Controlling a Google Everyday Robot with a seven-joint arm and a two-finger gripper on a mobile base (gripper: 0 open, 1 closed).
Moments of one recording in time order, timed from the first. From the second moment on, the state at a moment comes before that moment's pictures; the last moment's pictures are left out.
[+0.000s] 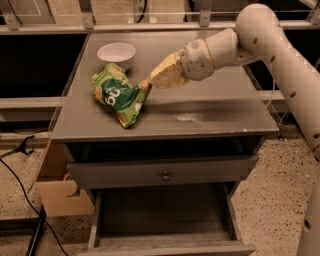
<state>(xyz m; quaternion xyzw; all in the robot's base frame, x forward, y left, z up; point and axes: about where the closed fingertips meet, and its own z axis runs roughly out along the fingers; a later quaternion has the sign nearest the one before) 0.627 0.004 0.893 -0.85 -0.03 -0.01 0.53</state>
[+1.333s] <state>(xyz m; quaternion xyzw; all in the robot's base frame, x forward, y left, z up) 0.627 0.004 0.893 -0.85 -0.03 -0.01 0.53</state>
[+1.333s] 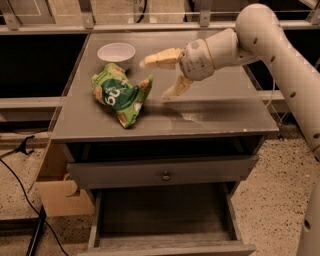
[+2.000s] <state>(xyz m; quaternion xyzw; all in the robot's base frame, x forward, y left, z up) 0.626 0.009 0.894 -0.85 -0.04 -0.02 0.52</state>
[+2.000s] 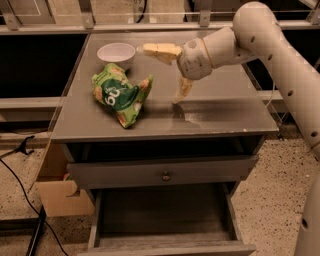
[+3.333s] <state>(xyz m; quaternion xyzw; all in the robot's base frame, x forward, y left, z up) 0.621 0.066 0.893 -0.96 -0.15 -0.10 0.21</state>
